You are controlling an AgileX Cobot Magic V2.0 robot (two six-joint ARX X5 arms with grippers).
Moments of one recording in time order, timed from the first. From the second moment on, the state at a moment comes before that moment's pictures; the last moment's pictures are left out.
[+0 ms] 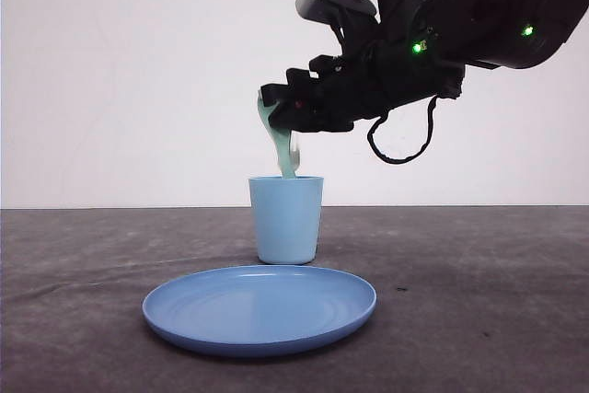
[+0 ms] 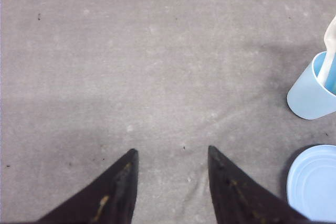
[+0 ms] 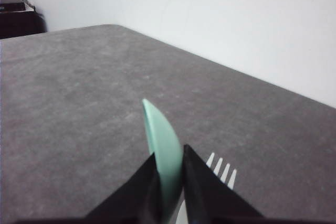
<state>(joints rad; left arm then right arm) -0.13 0.82 0.88 -0.69 0.06 -0.07 0.58 1.82 0.91 0.79 -0.21 -0.06</state>
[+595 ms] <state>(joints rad) -0.13 0.82 0.88 -0.69 0.06 -0.05 0.60 1.85 0.98 0.61 -0.21 -0.06</state>
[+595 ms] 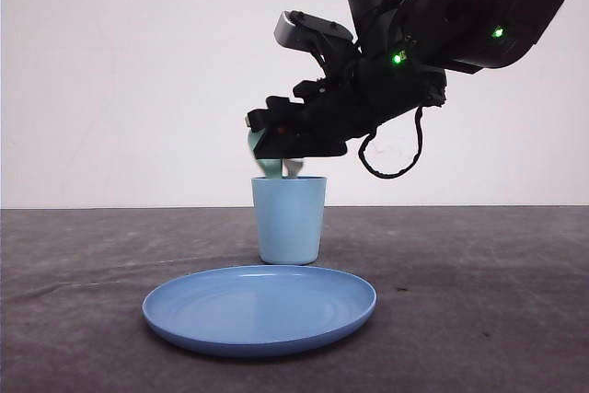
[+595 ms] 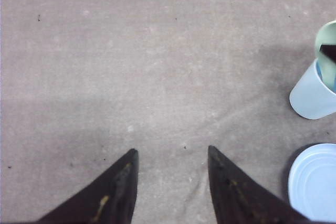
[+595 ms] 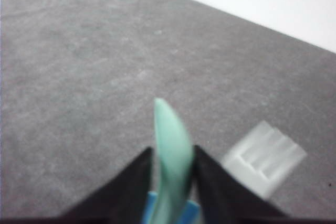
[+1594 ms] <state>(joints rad) -0.13 0.82 0.88 -0.69 0.06 -0.03 0.54 1.21 0.98 -0.14 -0.21 -0.05</state>
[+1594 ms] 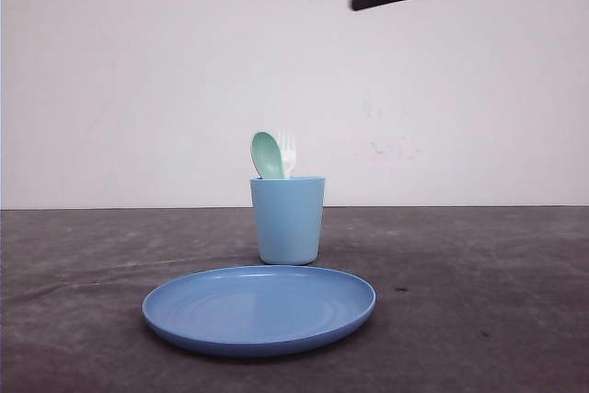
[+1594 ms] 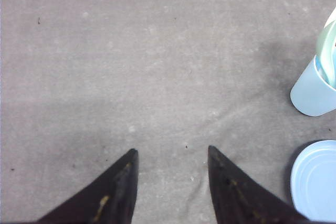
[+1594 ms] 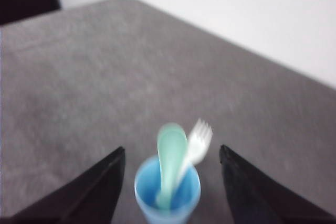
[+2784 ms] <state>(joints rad) -0.13 0.82 0.88 -0.69 0.06 -0.03 0.50 1.49 0.62 0.34 -0.27 0.08</state>
